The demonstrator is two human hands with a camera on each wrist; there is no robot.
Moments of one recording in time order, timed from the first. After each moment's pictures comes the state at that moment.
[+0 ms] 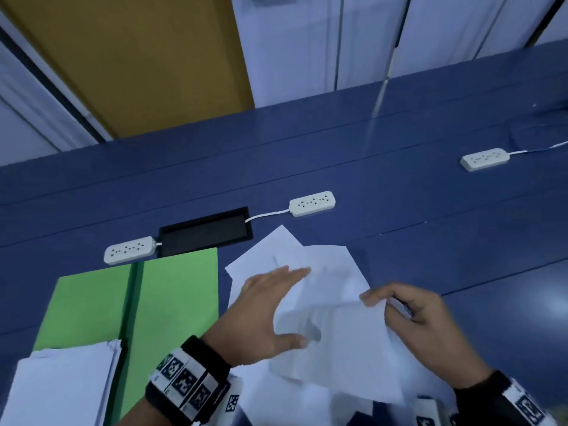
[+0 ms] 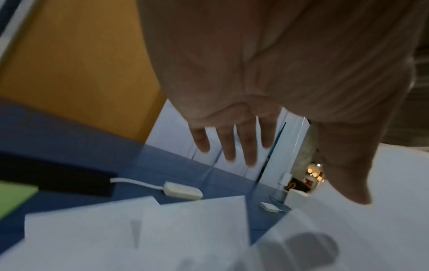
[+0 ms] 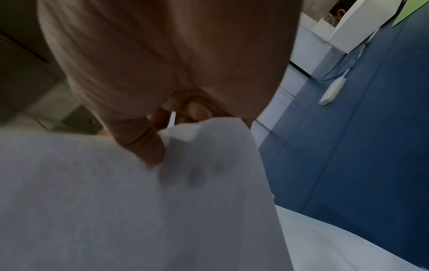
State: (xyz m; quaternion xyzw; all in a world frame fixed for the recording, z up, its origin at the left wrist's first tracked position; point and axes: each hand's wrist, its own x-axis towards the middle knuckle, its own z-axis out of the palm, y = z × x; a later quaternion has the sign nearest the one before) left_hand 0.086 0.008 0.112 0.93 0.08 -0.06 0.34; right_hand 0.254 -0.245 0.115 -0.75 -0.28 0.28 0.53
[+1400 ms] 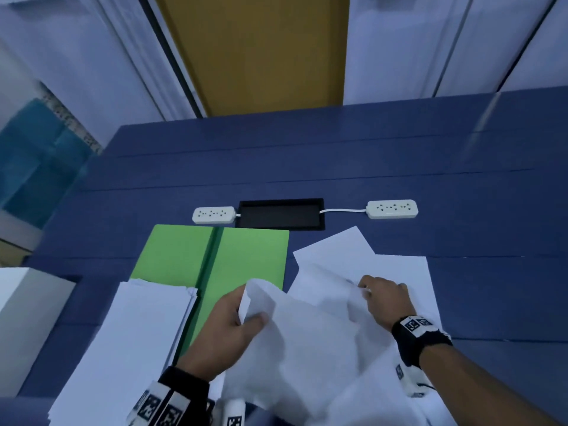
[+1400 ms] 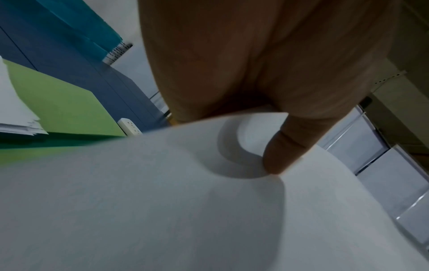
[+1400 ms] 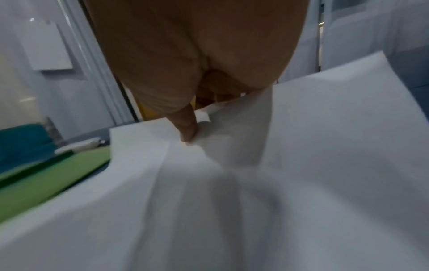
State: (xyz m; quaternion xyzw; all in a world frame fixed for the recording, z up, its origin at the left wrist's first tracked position) left_hand -0.064 0.032 0.147 0.72 0.40 0.12 0.55; right_hand 0.240 -0.082 -0.038 -0.87 -0.44 0.22 0.05
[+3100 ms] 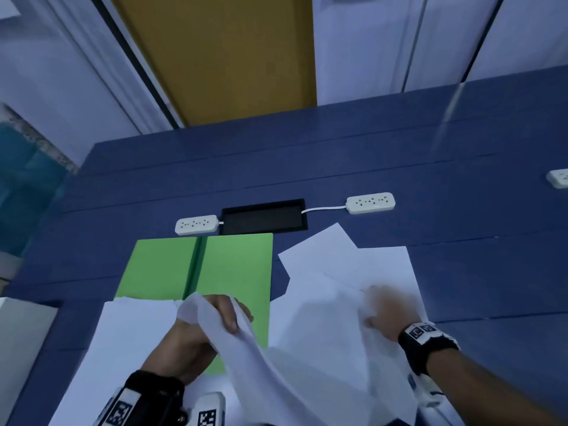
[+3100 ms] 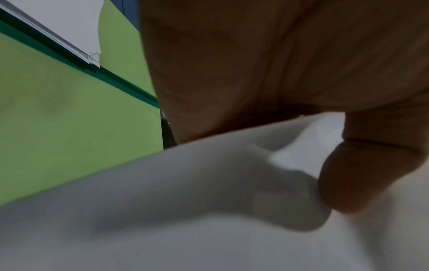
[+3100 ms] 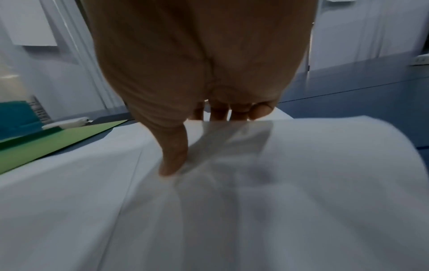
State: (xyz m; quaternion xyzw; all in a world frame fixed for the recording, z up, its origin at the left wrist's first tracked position) left_hand -0.075 0.044 0.147 0.48 0.35 0.17 0.78; right_hand 0.250 -0.134 -0.059 -0.87 -0.41 0.26 -0.02
